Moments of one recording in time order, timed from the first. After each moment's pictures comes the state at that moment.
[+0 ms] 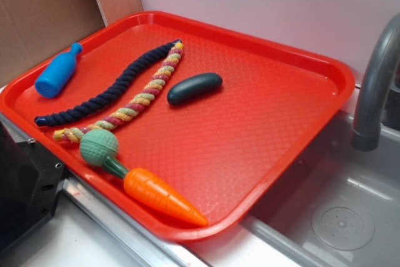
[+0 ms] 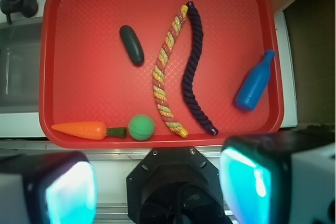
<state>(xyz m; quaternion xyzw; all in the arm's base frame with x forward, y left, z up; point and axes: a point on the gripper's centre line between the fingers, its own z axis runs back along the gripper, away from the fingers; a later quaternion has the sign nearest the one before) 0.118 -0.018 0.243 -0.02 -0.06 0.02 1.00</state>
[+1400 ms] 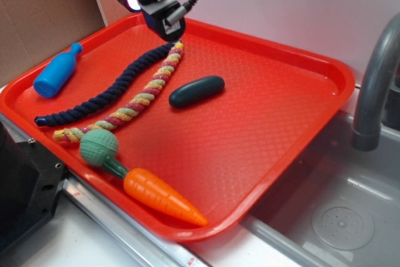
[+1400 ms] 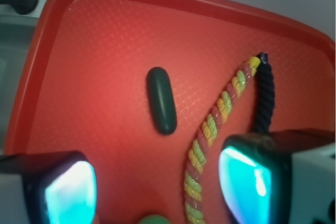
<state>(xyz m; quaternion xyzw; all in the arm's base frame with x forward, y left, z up) 0.217 -0.057 0.145 0.00 -0.08 -0.09 0.99</state>
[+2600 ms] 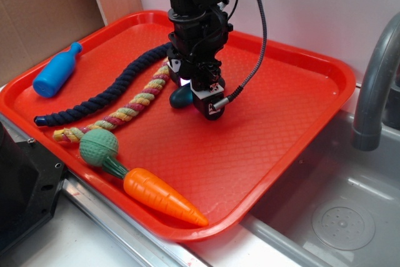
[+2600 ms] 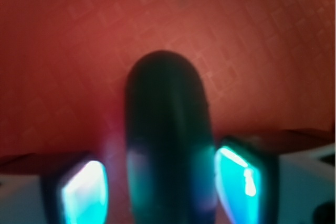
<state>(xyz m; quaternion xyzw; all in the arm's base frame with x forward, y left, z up) 0.257 -0.056 0.020 -0.01 0.01 -0.12 0.99</state>
